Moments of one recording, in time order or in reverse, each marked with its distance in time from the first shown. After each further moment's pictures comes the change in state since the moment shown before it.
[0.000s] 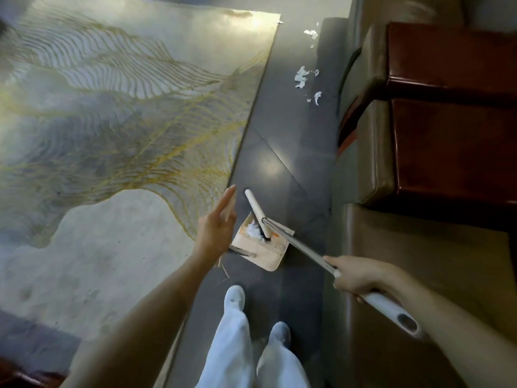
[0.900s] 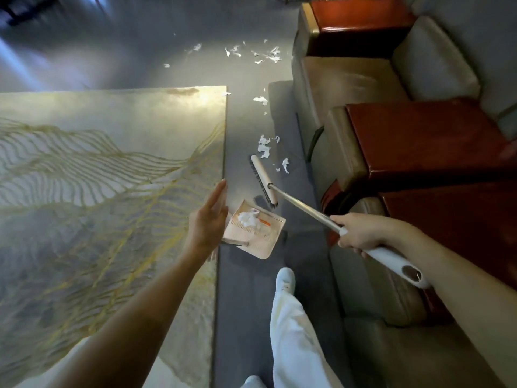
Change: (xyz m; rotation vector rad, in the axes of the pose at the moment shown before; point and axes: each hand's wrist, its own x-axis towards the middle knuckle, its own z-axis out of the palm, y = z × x) left_hand 0.438 0.105 -0.007 -0.101 -0.074 0.304; right_hand 0.086 -0.072 -0.401 0.281 0.371 0.010
